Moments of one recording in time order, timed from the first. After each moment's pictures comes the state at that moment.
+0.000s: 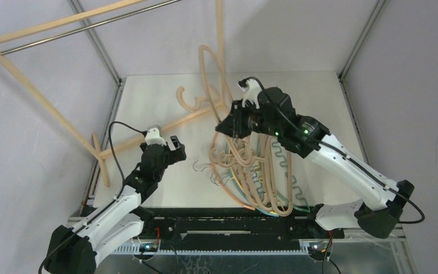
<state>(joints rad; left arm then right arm) -0.45 0.83 0.36 0.04 -0.36 -0.45 0.85 1.26 1.42 -0.58 -0.13 0.53</state>
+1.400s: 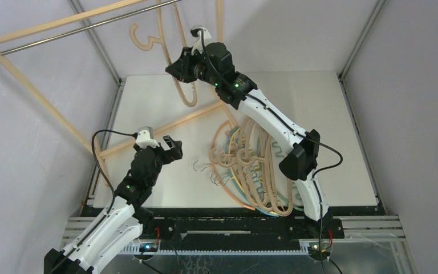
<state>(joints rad) -0.45 0.62 0.36 -0.01 -0.35 -0.47 0.78 2.14 2.36 -0.27 -0.18 0.49</state>
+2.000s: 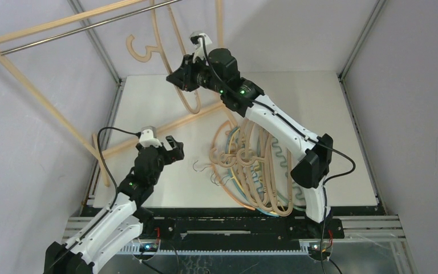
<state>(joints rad) -0.45 0.68 0.36 -0.01 -0.34 -0.47 0.81 1.99 2.16 -0.23 -0.20 0.44</state>
